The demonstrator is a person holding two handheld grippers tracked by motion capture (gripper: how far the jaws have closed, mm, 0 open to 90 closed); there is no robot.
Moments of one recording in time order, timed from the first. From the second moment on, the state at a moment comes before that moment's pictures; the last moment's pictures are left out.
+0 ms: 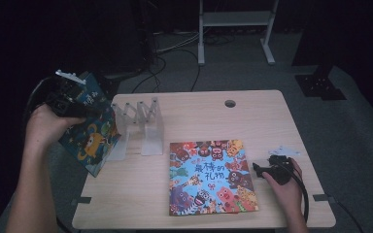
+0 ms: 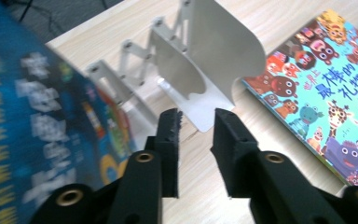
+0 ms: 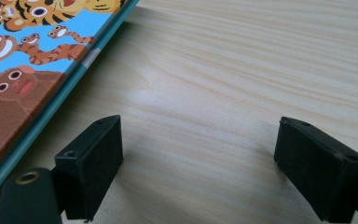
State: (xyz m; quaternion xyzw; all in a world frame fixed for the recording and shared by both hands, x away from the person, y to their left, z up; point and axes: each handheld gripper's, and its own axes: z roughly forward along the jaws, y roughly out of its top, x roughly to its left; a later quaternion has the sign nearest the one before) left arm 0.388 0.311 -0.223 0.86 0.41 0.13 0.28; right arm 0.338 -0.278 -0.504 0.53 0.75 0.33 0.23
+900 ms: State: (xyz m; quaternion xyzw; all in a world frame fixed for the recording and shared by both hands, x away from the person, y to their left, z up) left arm 0.359 0.253 -0.319 0.90 0.30 0.11 0.30; right arm 0.339 -0.278 -0.504 0.52 0.75 0.33 0.23
